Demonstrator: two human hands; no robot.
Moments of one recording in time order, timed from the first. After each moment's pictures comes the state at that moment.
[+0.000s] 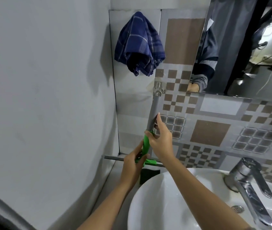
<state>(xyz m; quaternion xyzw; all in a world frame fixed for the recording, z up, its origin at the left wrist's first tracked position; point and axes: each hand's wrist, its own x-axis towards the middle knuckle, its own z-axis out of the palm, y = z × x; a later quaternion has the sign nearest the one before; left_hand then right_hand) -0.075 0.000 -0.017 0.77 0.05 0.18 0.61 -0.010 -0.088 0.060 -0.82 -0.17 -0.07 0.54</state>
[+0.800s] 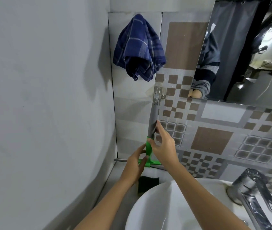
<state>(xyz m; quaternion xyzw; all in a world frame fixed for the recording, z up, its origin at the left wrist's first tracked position) -0.034 0.006 -0.011 0.83 0.01 0.13 0.54 0.017 -0.102 0.056 -0.84 -0.23 -0.12 0.48</state>
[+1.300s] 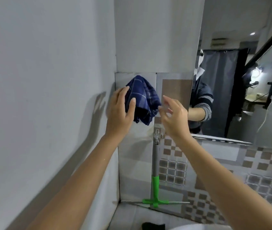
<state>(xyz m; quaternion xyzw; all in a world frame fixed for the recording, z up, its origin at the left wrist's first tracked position) -0.008 0.058 0.259 0.77 -0.08 0.54 0.31 0.043 -0.099 0.254 -0.73 -0.30 -0.34 0.50</state>
